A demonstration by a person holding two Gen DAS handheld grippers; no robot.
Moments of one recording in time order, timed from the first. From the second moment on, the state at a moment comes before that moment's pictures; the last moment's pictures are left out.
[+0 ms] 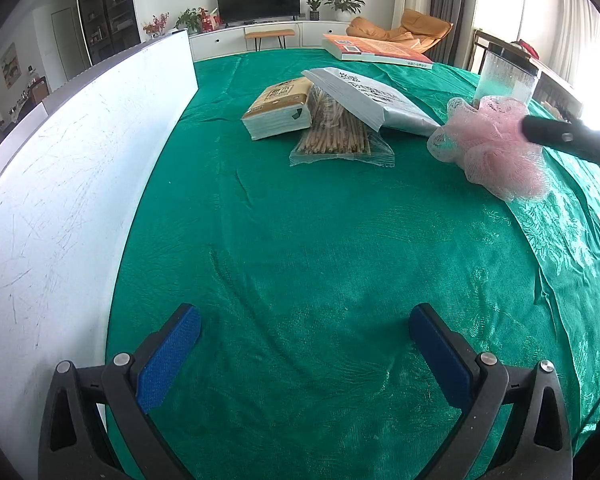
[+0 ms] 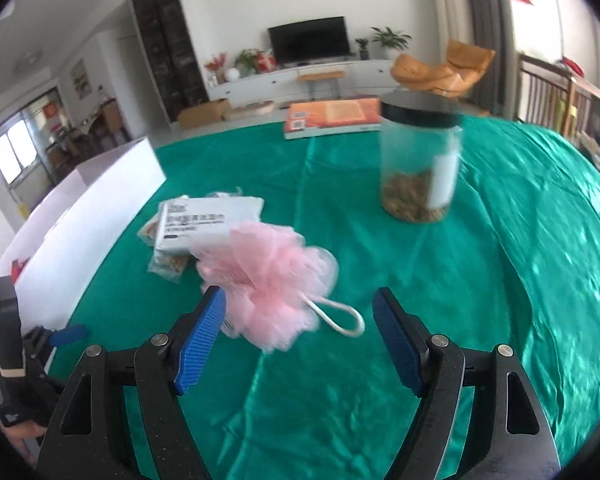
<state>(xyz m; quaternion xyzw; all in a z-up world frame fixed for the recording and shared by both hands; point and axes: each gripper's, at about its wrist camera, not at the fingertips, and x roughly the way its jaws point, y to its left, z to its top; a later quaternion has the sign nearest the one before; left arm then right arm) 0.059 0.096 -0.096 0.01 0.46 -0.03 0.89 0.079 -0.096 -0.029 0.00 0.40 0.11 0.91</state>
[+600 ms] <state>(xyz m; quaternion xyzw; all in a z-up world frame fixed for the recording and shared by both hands) 0.060 0.096 -0.096 0.01 0.46 -0.03 0.89 0.076 -0.233 -0.003 0.05 0.35 -0.07 0.93</state>
